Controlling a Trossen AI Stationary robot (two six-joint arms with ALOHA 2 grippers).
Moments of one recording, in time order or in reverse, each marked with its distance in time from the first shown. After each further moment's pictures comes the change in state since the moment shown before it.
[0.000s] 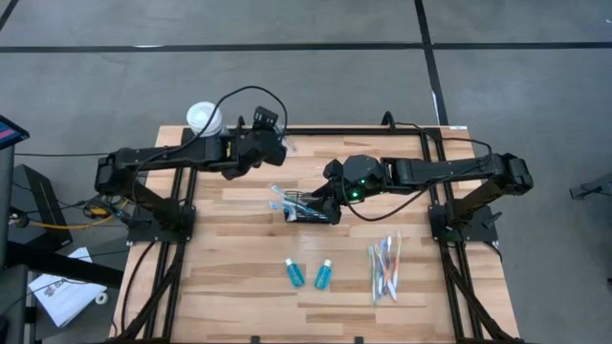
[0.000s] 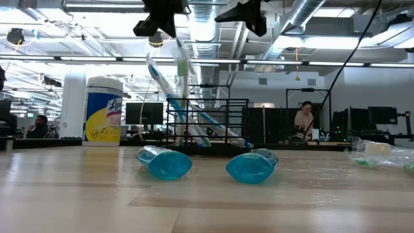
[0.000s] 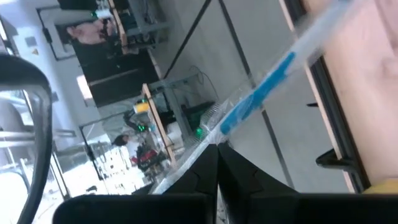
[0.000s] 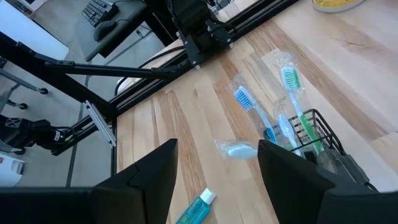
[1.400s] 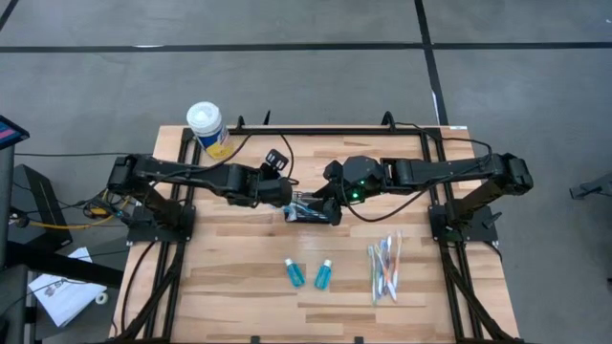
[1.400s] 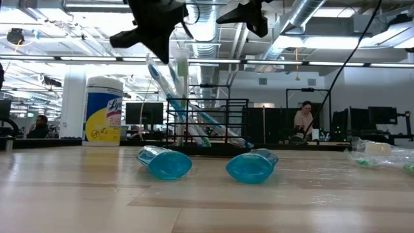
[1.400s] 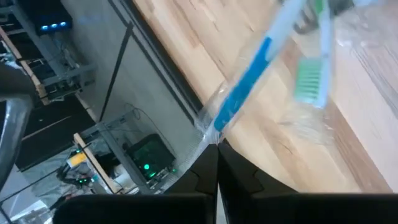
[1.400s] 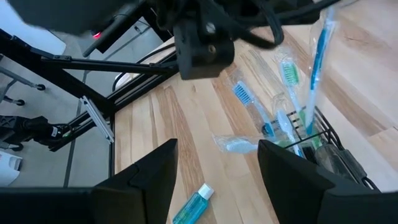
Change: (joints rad) left arm -0.188 0.125 -0.044 -0.334 0.185 -0.352; right arm 0.003 0.000 -0.001 -0.016 0.000 -0.004
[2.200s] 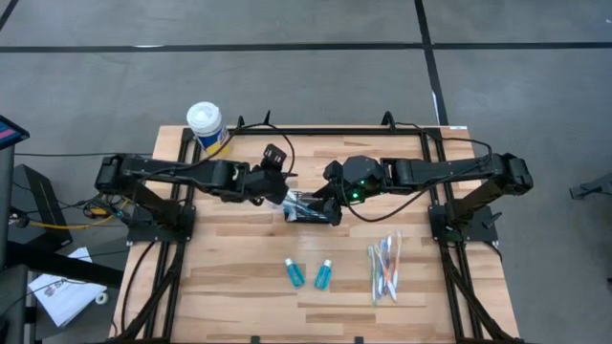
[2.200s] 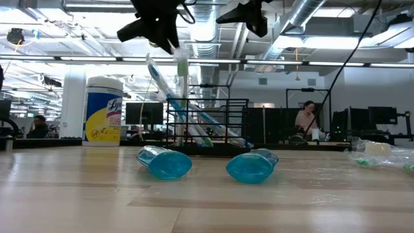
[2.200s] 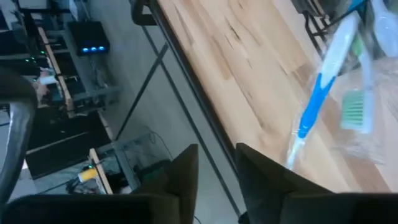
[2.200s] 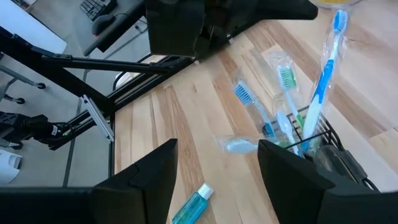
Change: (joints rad) left arm 0.011 -0.106 -0.064 0.216 0.046 0.086; right arm 0.000 0.000 0.000 0.001 -0.003 -0.007
